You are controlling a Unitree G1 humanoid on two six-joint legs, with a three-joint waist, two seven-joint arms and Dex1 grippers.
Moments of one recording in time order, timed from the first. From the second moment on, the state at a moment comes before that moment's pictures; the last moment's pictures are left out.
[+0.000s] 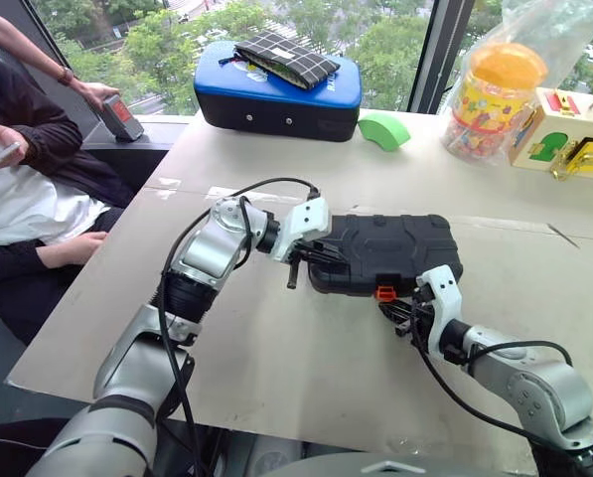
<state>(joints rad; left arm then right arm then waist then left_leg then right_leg) -0.76 0.52 -0.36 0.26 -0.13 0.35 -1.35 0.05 -0.29 0.01 -0.58 0.62 1.02 0.30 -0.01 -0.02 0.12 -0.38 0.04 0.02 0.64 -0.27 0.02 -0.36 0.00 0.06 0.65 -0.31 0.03</state>
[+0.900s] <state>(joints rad) -0.73 0.50 -0.35 0.22 -0.13 0.33 -1.34 -0.03 -0.38 -0.09 -0.74 0.80 1.00 0.26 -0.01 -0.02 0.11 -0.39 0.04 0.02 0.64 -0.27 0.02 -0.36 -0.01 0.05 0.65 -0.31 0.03</state>
